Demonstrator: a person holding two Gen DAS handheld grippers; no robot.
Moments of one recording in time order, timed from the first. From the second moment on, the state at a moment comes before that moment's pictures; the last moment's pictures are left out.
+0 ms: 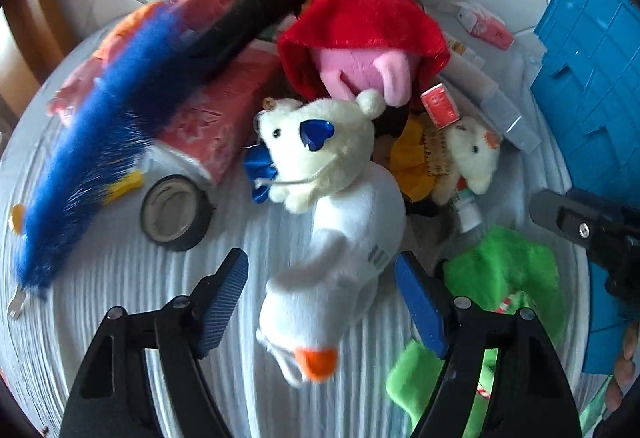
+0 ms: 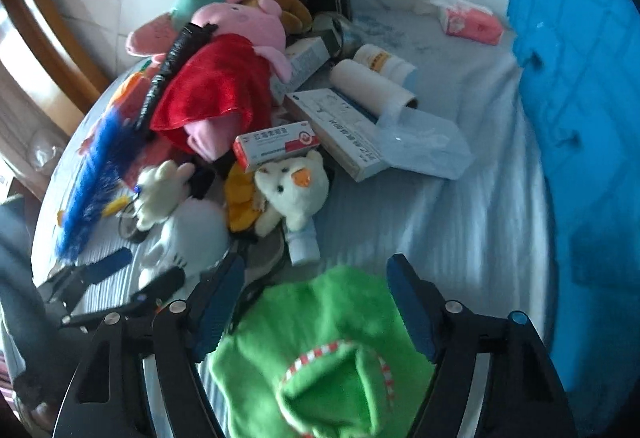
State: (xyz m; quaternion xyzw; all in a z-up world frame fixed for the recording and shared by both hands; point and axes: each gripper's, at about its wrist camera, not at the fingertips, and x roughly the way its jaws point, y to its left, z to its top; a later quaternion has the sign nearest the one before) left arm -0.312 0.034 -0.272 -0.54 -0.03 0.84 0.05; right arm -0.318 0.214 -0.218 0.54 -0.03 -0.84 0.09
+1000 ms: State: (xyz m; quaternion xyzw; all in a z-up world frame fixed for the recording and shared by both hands) left arm -0.317 0.035 -0.238 -0.51 -0.03 0.86 0.06; right arm -0.352 0.183 -0.229 0.51 -0.02 -0.85 0.12
